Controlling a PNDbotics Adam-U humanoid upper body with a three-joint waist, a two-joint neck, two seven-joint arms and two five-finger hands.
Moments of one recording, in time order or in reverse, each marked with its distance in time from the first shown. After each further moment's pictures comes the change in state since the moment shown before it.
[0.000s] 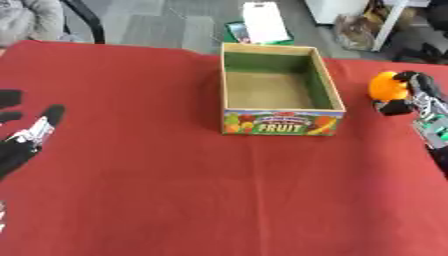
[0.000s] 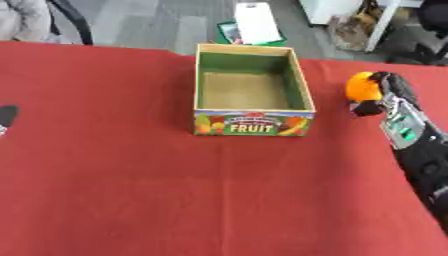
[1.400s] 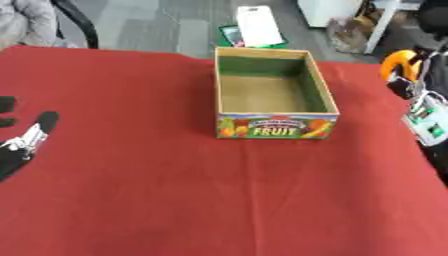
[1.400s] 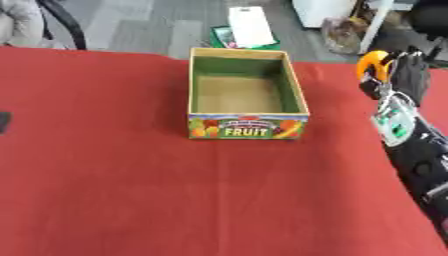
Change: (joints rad) left arm -0.004 0.000 -0.005 -0.001 0.001 0.002 -0.005; right arm 0.008 -0.006 0.029 -0.187 -0.015 0.070 -0.441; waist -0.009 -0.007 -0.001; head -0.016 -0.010
